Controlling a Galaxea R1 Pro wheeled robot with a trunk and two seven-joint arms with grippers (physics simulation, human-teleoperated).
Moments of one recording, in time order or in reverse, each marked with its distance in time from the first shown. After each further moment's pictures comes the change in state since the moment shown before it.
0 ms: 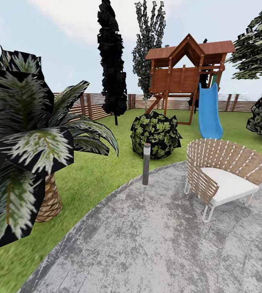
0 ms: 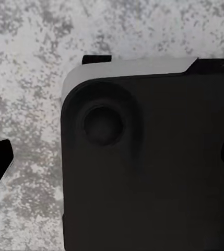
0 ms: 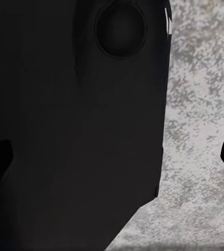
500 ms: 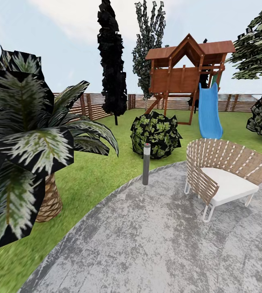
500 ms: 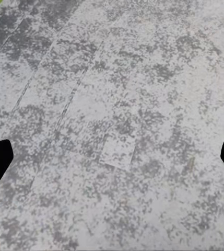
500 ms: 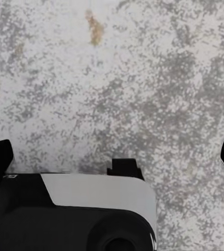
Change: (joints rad) left arm -0.060 0.000 -0.001 -0.496 -0.001 -0.054 -0.006; right arm -0.001 0.001 0.000 -0.444 0.000 0.005 0.002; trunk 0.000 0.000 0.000
